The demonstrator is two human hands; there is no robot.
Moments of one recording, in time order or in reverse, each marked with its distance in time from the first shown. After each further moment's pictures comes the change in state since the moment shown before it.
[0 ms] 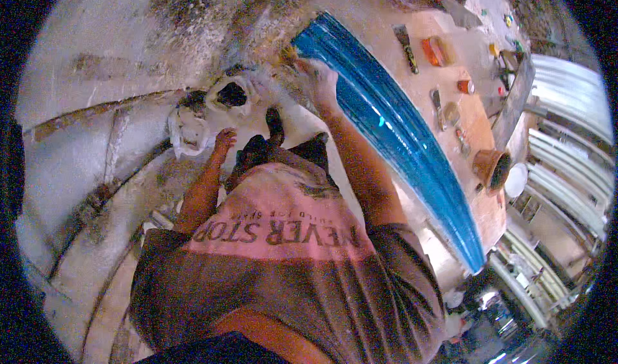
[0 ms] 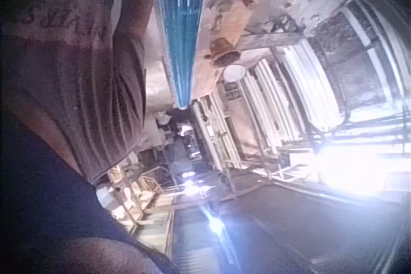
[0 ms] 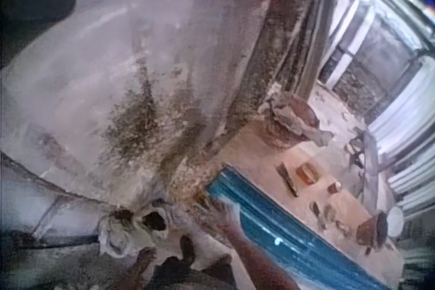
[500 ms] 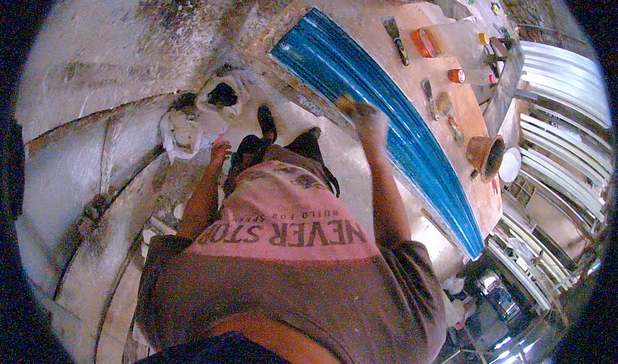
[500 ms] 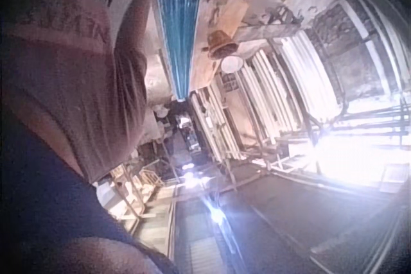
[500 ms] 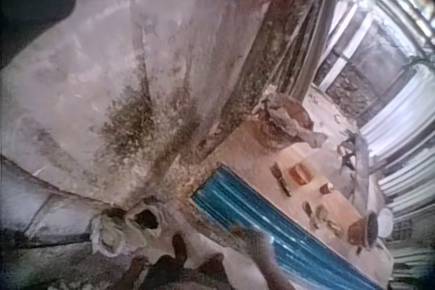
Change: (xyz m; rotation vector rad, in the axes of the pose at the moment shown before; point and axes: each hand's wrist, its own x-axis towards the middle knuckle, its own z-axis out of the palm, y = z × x) left_hand -0.019 -0.031 -0.008 0.001 0.075 -0.197; right_hand -0.096 0.008 -0.154 -0.392 -0.255 0.654
